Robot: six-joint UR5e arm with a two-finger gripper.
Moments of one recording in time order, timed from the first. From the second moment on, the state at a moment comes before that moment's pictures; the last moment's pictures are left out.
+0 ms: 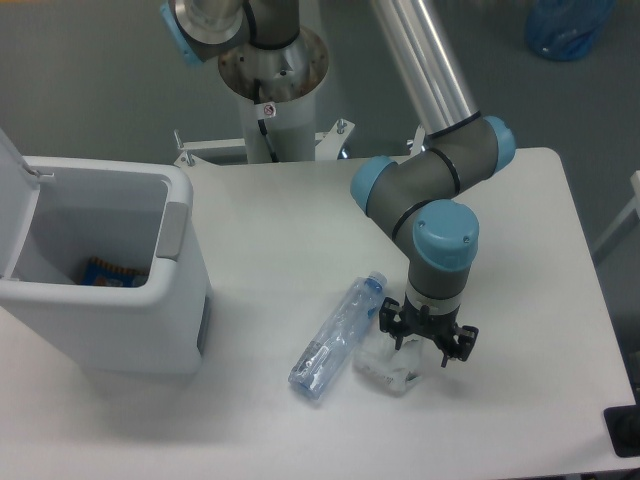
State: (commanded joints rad) arm 2.57 -2.15 -1.59 -0.79 1.49 0.98
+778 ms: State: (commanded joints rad) arm 2.58 -2.14 -1.49 -0.79 1.27 0.74
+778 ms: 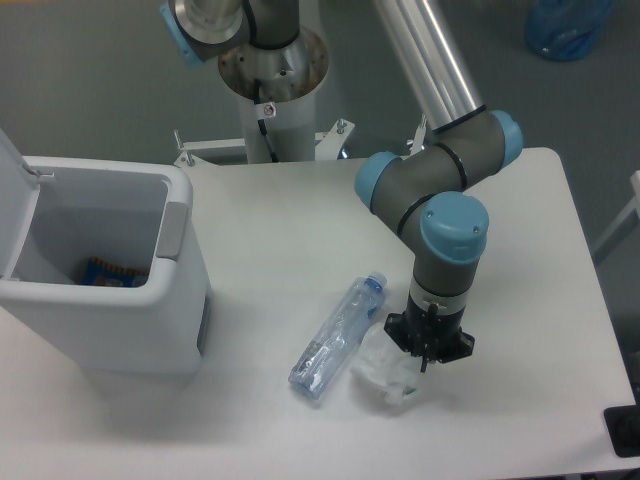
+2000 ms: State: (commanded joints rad) arm 2.44 -1.71 -1.63 -0.80 0.75 0.45
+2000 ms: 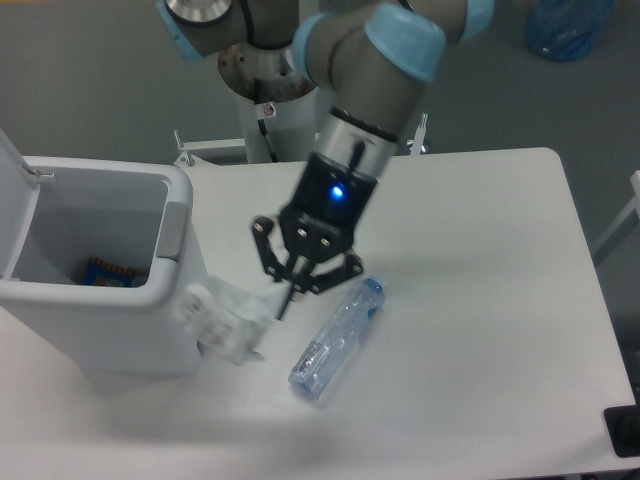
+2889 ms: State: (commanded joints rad) arm 2.36 -1.58 -1.82 -0.80 0.71 0.62
